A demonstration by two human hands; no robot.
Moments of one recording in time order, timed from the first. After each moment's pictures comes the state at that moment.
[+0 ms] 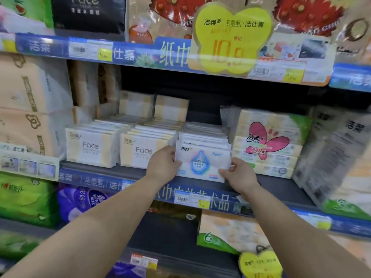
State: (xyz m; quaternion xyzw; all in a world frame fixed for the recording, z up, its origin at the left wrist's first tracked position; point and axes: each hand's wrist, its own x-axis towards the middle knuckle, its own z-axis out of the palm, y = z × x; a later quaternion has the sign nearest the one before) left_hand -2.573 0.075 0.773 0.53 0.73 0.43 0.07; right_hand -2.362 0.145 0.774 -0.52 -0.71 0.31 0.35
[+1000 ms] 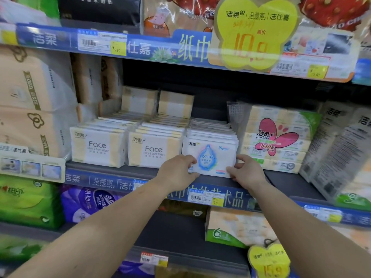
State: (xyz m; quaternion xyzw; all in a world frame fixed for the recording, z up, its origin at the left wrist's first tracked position) left_hand -2.581 0.062 0.766 0.68 0.68 0.26 0.05; right_hand -2.380 0.138 0.772 -0.57 -0.67 0.31 0.36
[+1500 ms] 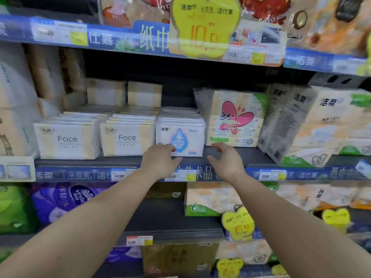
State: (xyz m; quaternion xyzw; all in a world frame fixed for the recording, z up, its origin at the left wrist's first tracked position) left_hand -2.553 0.041 0.770 0.67 0.71 0.22 0.04; right_hand -2.352 0.067 0.775 -0.58 -0.72 0.15 0.34
